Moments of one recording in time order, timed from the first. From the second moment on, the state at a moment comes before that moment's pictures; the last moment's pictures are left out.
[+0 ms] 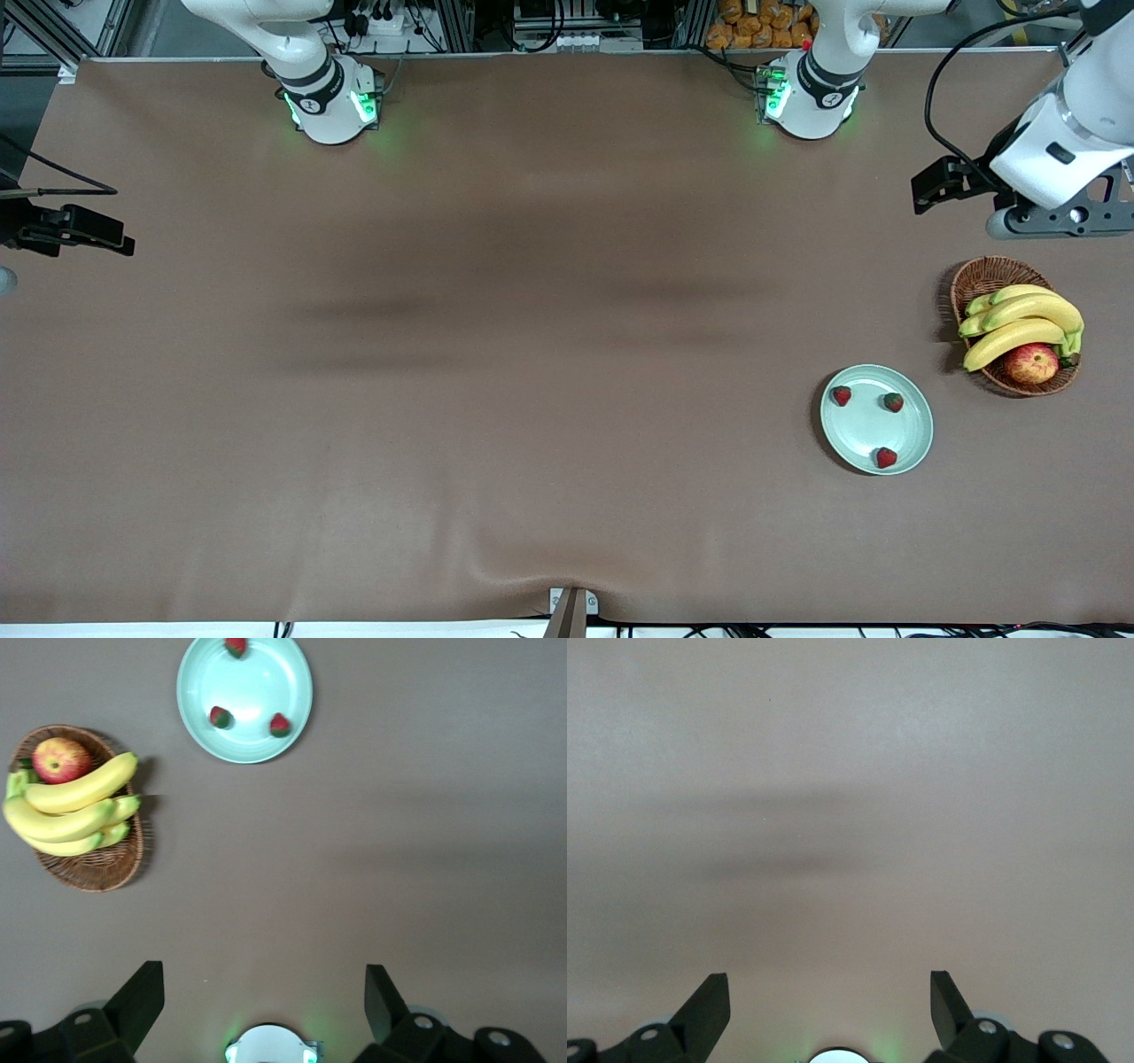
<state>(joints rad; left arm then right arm) -0.13 -0.05 -0.02 -1.63 0.01 1.46 -0.13 0.00 0.12 -0.09 -1.45 0.03 1.41 -0.08</state>
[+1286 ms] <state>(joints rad) -0.13 -0.07 -0.02 -1.63 0.00 1.53 -0.02 0.00 0.11 -0.09 -1.39 0.04 1.32 0.01</state>
